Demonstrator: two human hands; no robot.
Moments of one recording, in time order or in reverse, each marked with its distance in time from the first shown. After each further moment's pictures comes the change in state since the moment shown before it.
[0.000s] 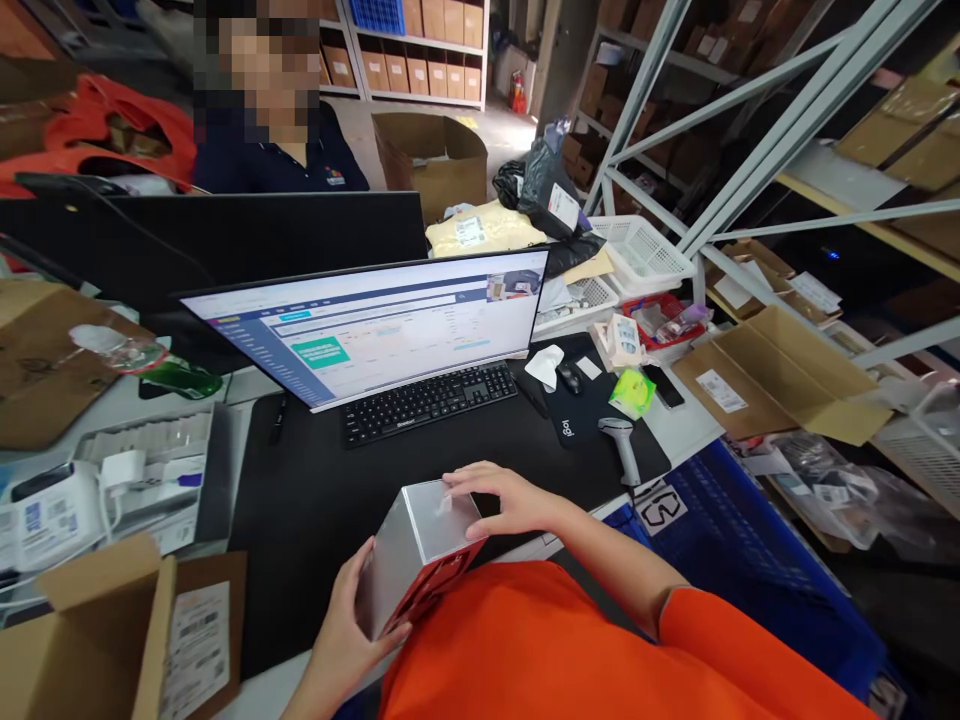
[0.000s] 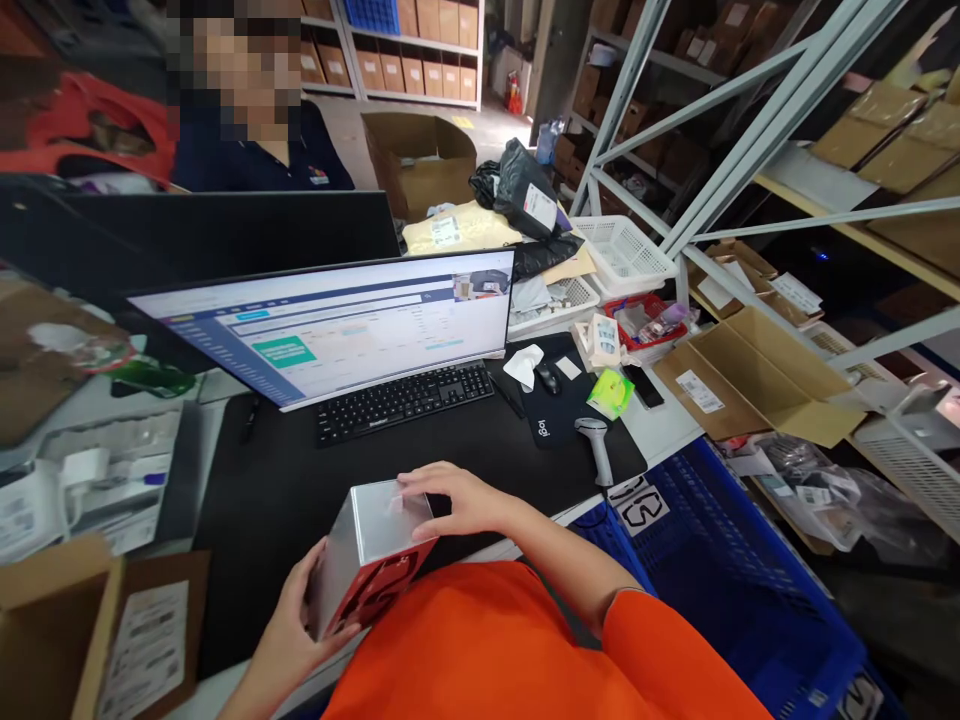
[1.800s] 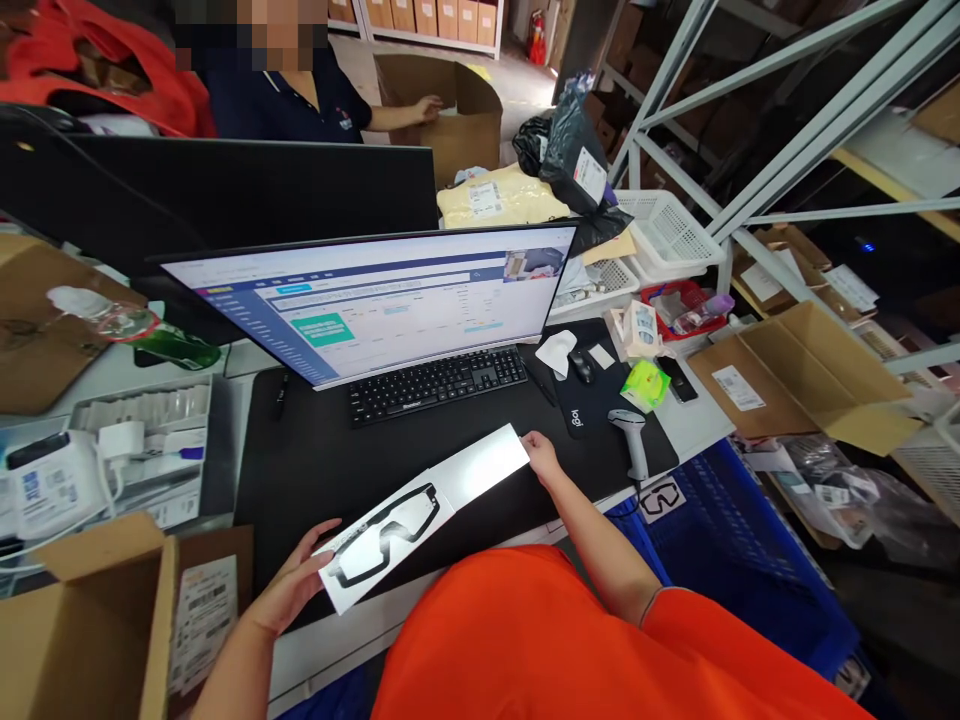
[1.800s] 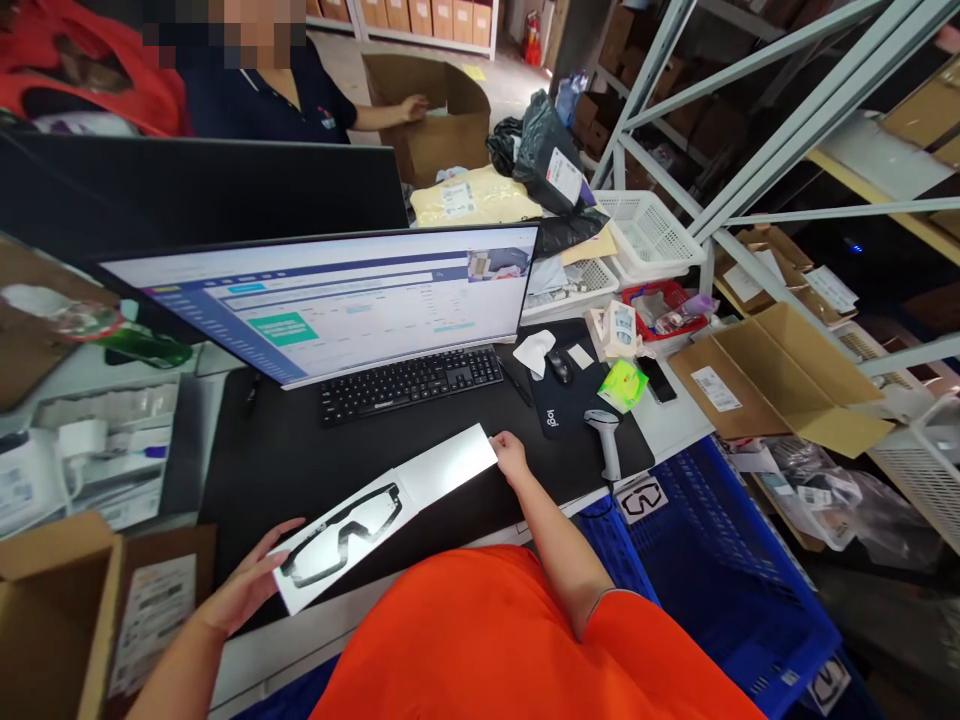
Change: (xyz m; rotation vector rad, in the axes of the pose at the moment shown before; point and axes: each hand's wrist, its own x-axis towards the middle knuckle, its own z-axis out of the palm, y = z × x) left_hand 0.044 -0.062 -0.063 -0.743 -0.100 -0.715; right_hand -0.019 0.212 0.014 0.172 0.738 0.833
